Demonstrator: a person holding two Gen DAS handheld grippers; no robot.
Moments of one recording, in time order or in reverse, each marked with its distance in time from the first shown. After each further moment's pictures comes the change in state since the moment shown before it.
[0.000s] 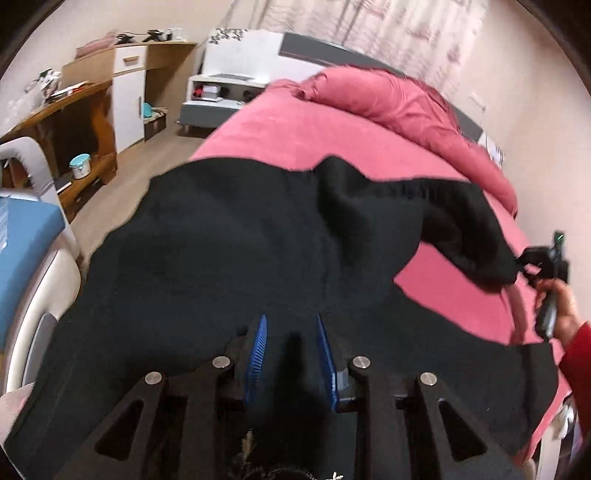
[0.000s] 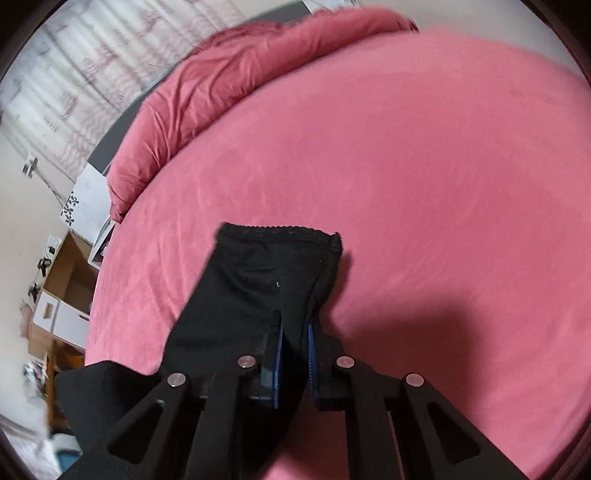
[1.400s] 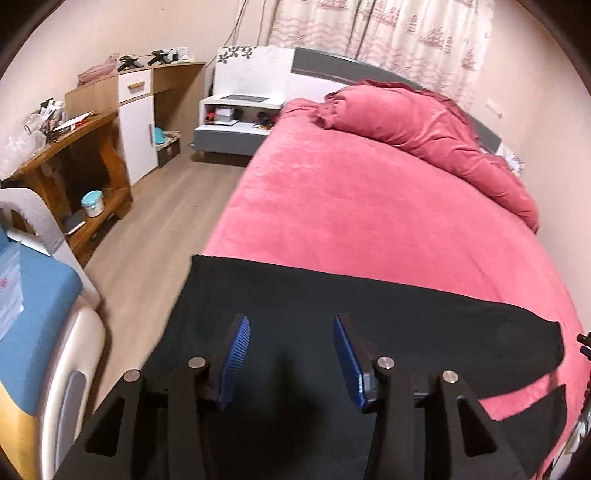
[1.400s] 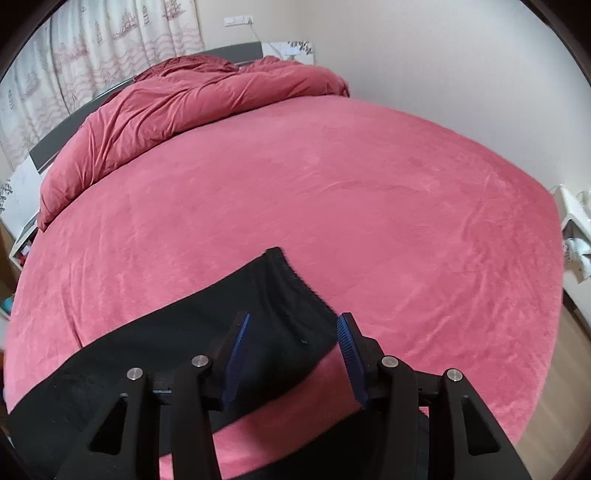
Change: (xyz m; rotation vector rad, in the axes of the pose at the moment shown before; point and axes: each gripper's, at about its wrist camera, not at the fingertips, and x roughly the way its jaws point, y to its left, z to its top) left arm 0.015 0.039 0.137 0.014 -0.045 0.098; right arm -0.103 -0.089 0.038 -0.078 -0.057 -0.330
